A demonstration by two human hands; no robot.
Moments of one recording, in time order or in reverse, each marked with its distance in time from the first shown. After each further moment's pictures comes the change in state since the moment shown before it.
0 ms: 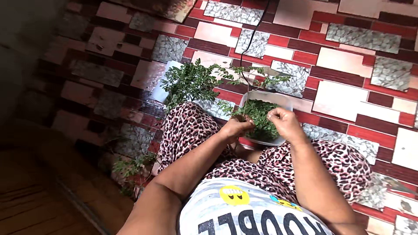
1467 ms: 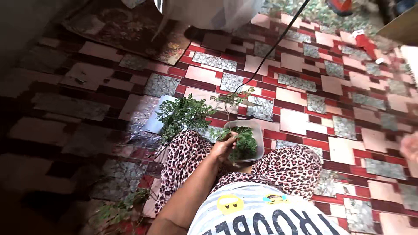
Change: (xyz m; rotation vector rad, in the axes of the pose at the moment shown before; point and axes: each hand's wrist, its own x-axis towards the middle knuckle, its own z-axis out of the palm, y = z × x) left_hand -0.016 0.020 -0.030 -0.455 -0.071 0.176; right_hand -0.165 -0.082 -0.277 0.128 0.761 0.617
